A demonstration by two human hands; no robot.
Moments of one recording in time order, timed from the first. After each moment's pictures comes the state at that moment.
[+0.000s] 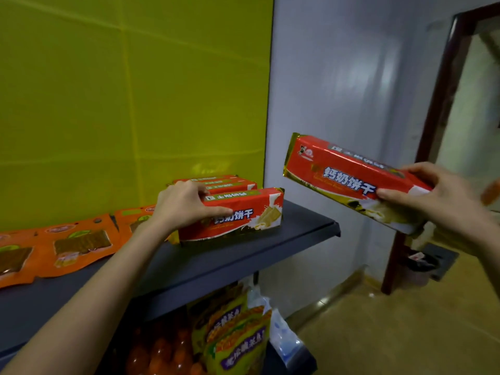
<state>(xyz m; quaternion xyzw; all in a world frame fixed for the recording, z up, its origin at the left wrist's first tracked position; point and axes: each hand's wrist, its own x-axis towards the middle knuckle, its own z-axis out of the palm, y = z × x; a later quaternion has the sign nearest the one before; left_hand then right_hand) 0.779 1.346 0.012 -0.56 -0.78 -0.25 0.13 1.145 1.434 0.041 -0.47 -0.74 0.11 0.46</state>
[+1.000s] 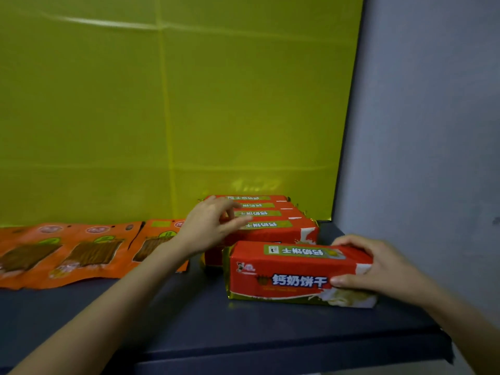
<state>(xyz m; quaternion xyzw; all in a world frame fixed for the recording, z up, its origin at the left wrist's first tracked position) 0.749 1.469 -0.012 -0.51 -0.80 -0.27 0.18 0.991 1.668 -0.027 -0.12 -0.92 0.32 0.18</state>
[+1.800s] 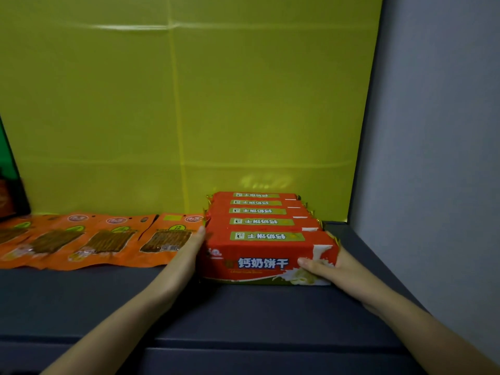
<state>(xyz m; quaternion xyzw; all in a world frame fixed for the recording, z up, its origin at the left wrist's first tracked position) 0.784 1.455 -0.052 -0.15 -0.66 -0.71 -0.20 0.935 1.670 -0.063 -0.09 -0.80 0.58 0.13</state>
